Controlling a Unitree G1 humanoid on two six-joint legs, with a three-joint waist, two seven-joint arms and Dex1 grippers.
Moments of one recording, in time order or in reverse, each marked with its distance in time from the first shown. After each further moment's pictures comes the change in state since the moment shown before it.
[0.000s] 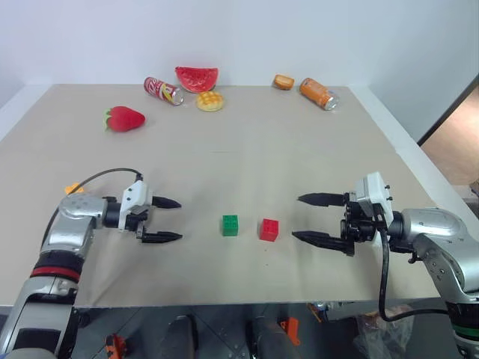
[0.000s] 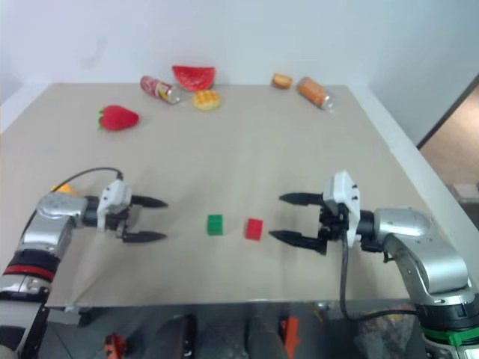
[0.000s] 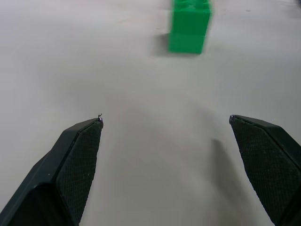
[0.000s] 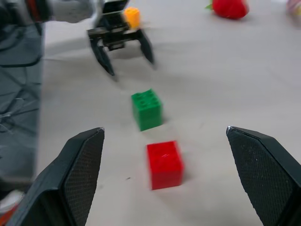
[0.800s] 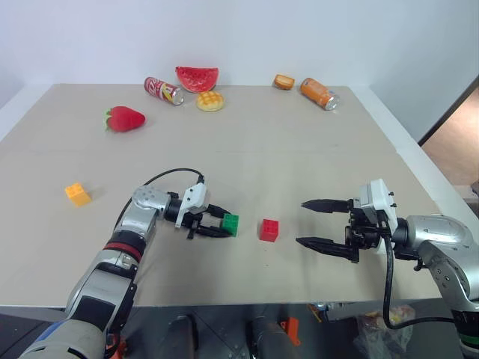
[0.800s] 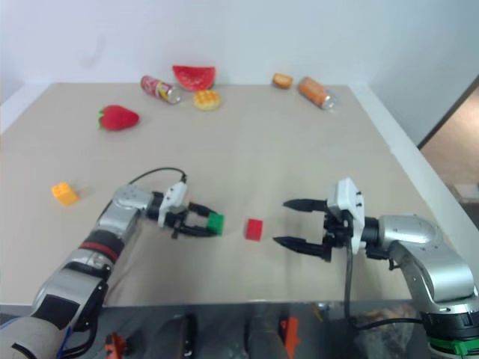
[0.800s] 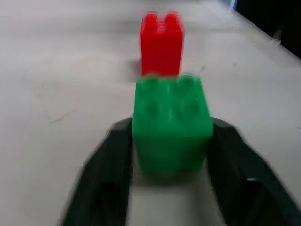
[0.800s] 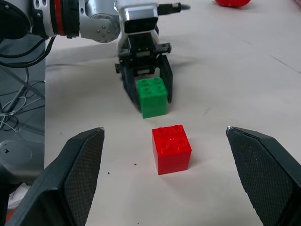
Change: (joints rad) left arm -0.293 -0.321 -0.209 0.372 0.103 -0.265 -0.158; right arm 0.102 -0.050 -0.029 -0.024 0.021 0.019 0.066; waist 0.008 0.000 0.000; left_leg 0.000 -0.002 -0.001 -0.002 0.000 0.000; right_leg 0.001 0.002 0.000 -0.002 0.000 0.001
